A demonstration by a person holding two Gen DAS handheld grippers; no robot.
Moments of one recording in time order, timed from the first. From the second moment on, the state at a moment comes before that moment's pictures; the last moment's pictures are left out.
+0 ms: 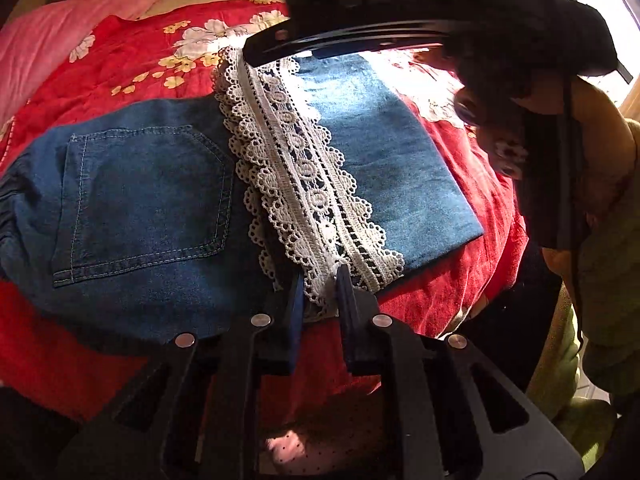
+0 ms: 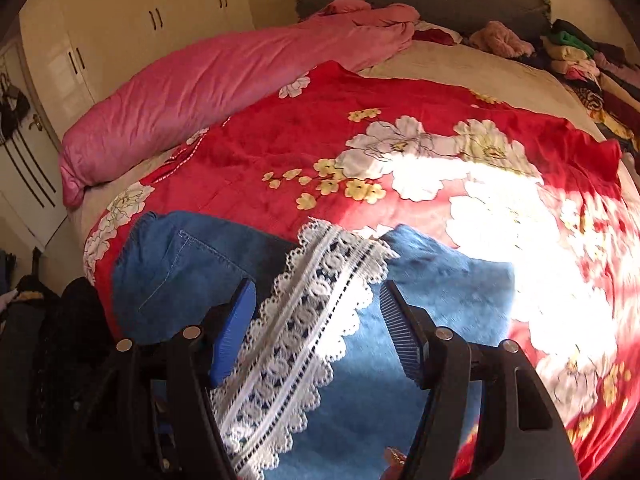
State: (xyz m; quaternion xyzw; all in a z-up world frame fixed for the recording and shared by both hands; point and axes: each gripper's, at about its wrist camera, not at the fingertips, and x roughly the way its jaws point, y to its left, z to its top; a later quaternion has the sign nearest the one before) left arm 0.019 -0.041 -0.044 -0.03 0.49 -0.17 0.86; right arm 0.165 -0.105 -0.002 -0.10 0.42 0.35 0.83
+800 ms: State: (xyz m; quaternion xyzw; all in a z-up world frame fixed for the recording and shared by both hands) left arm 0.015 -0.028 -0.033 -0.04 0.47 -0.15 0.87; right arm 0.145 -0.164 0.020 -0.03 0.40 0.30 0.87
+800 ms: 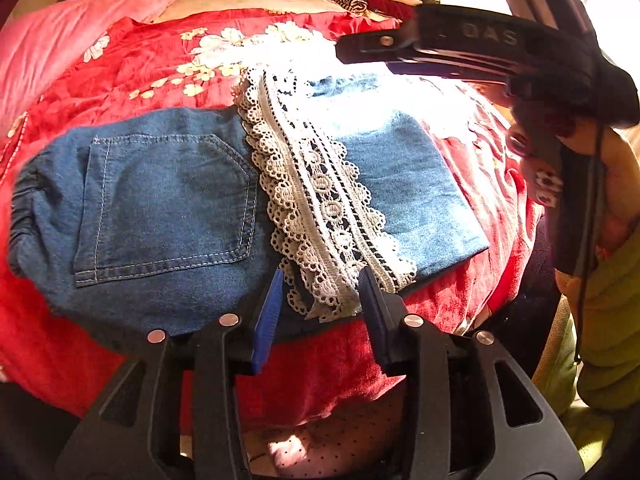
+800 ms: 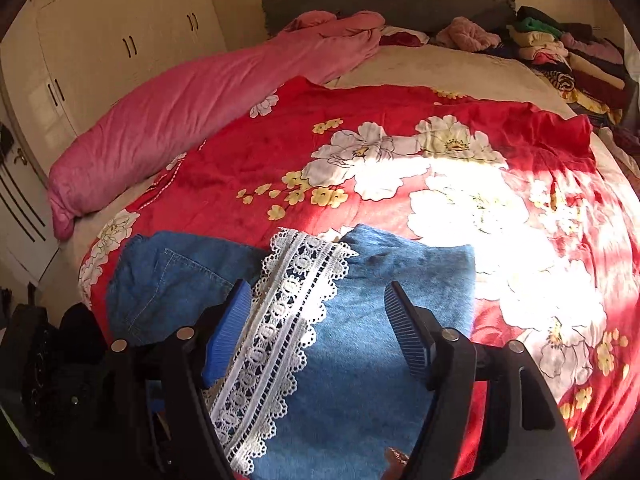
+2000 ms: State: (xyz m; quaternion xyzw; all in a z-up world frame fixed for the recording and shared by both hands) left arm 0.000 0.054 0.010 -0.06 0.42 0.00 0.91; right arm 0.096 -0.162 0.065 -0.05 0.33 0.31 0.89
